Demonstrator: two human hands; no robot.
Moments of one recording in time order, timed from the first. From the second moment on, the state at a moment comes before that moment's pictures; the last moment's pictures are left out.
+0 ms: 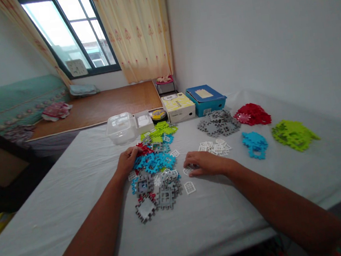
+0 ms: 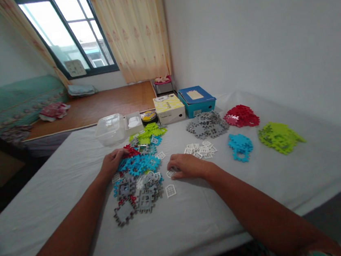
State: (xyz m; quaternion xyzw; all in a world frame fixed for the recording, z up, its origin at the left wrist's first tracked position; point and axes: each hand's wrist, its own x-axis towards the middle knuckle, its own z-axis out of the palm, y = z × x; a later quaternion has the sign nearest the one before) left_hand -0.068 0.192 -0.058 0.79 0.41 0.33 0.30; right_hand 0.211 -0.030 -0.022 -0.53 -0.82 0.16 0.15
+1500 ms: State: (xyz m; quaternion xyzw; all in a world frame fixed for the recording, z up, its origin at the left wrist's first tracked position) left_hand -0.067 0.190 -0.055 0.81 0.40 0.32 0.27; right_hand 0.240 -0.028 -0.020 -0.60 -0.74 0.10 0.27
